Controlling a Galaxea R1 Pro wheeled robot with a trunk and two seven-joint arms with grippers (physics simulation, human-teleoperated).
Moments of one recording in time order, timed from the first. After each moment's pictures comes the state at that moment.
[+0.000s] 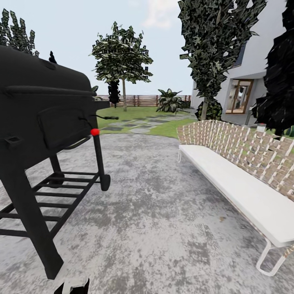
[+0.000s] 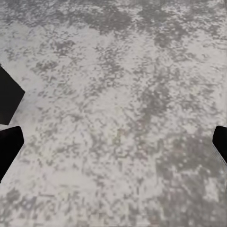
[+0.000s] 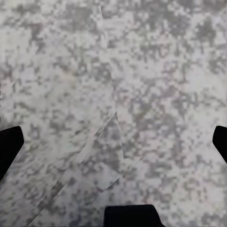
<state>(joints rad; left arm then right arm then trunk) -0.18 0.07 0.12 -0.53 0.00 -0.27 -0.01 -0.01 -0.01 -0.04 -0.51 -0.01 0.00 0.00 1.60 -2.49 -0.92</state>
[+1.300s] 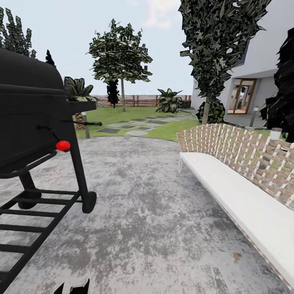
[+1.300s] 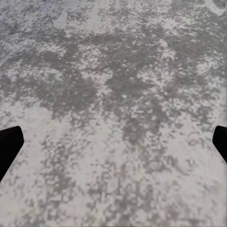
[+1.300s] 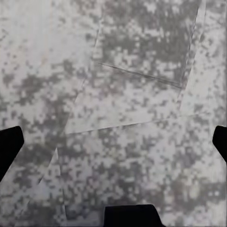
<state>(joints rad) -0.18 0.07 0.12 -0.53 0.00 -0.27 -0.01 -0.01 -0.01 -0.04 -0.51 -0.01 0.00 0.00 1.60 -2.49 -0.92</state>
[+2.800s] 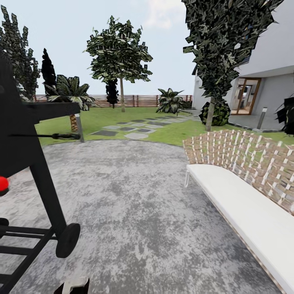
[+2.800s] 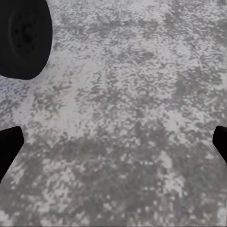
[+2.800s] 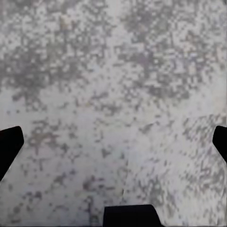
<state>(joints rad) -0.18 0.07 0.12 -0.53 0.00 -0.27 -0.01 -0.01 -0.01 -0.04 -0.51 -0.01 0.00 0.00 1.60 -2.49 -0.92</state>
